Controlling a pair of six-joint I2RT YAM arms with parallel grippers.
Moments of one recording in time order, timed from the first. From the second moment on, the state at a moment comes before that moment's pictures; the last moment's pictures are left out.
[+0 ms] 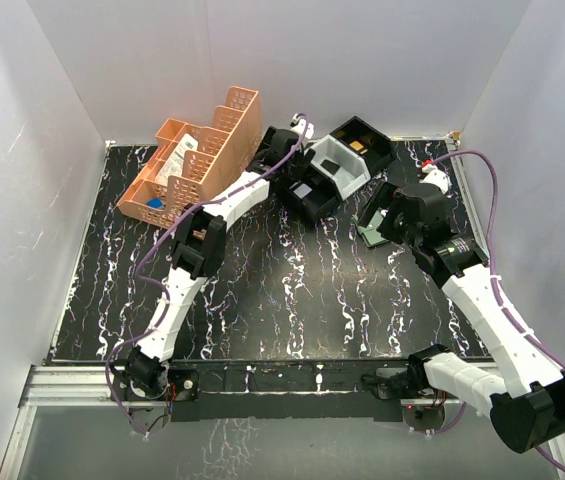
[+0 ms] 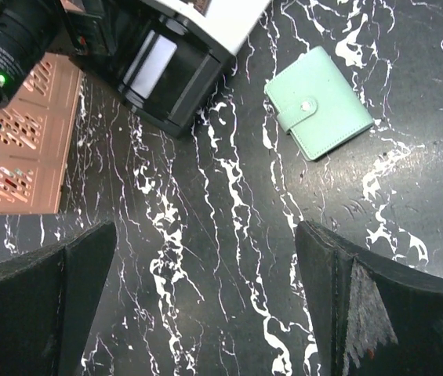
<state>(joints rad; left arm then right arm) -0.56 2.56 2.26 -0.19 -0.34 0.25 0.34 1.00 1.02 -0.57 0.20 0.63</state>
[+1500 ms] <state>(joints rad) -0.38 2.48 2.28 -0.17 -0.34 0.14 0.34 1.12 1.01 -0.61 0.03 0.60</state>
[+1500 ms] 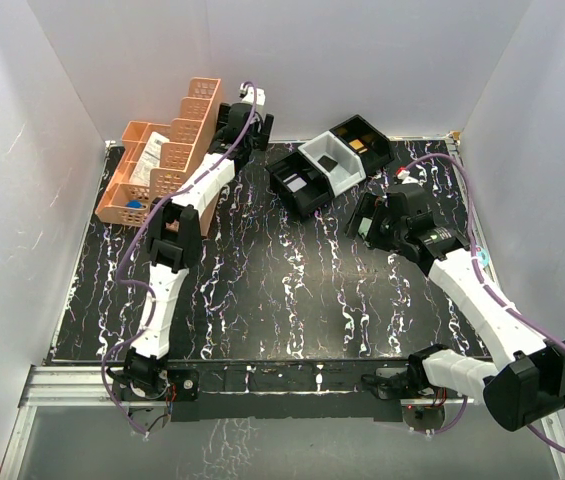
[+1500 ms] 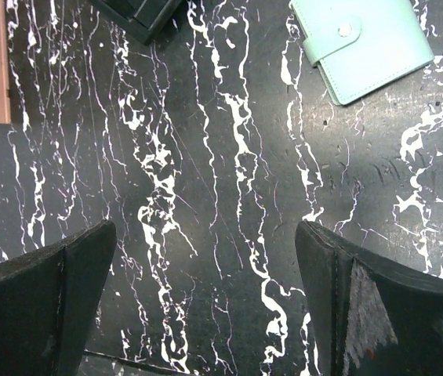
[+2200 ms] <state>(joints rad) -0.33 2.47 2.23 -0.32 -0.45 -0.03 0.34 1.12 0.98 -0.63 0.00 0.59</state>
